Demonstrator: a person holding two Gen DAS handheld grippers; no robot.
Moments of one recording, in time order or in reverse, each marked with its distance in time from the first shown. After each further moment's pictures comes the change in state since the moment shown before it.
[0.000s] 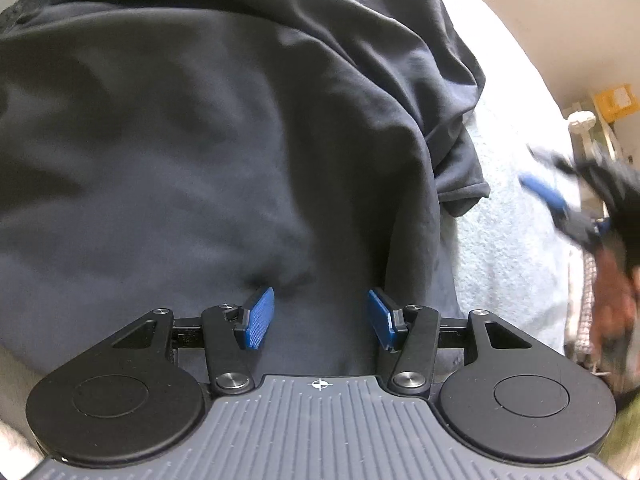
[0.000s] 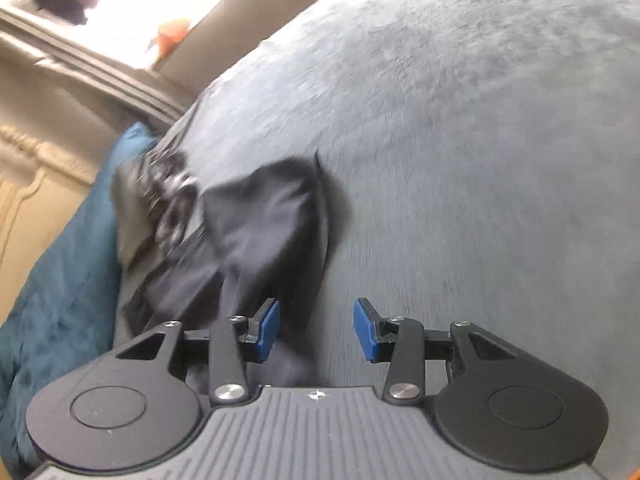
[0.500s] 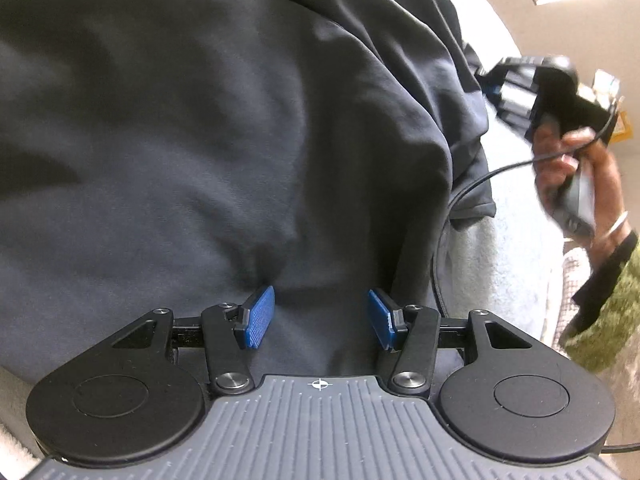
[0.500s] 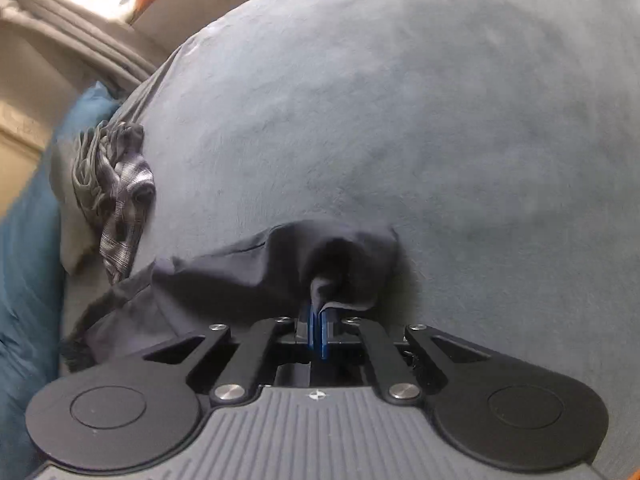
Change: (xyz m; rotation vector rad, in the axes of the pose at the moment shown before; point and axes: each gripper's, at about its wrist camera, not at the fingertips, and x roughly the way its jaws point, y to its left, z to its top) left arm 0.002 0.029 0.005 -0.097 0.051 -0.088; right arm 0.129 0.067 0.055 -0.140 0.052 -0.124
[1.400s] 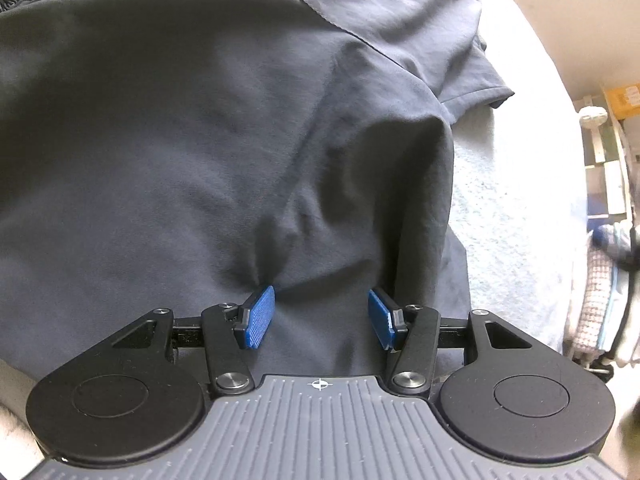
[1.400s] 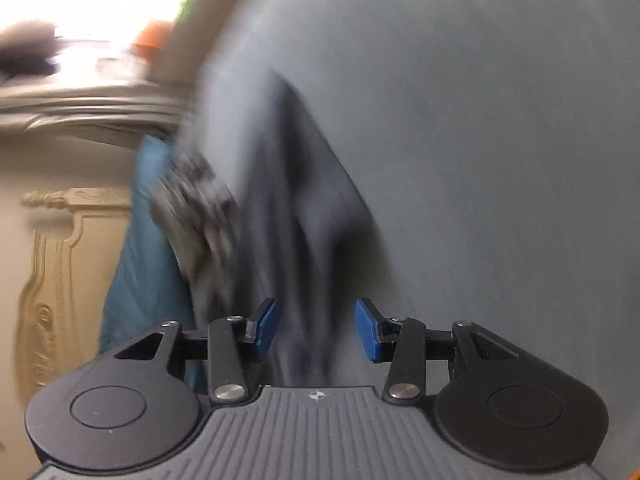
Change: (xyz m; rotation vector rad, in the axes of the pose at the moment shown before) left arm -0.005 -0.012 -0.018 0.057 0.030 0.099; right arm -0.150 -0.147 -0.097 0.502 0.277 0.341
